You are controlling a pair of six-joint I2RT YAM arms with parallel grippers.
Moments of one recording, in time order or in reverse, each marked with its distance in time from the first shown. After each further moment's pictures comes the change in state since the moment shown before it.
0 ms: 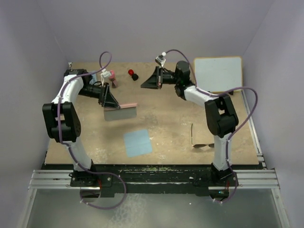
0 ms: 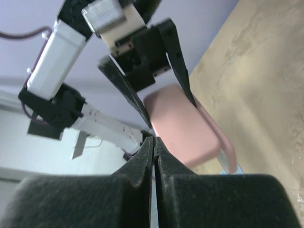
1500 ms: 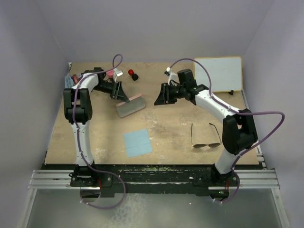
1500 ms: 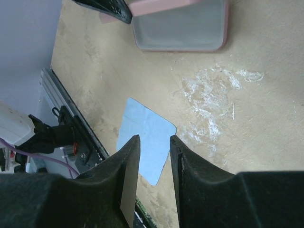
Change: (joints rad) left arm -0.074 0.457 0.256 0.378 -0.048 -0.343; right arm 0.018 -0.376 -0.118 -1.141 0.488 -0.944
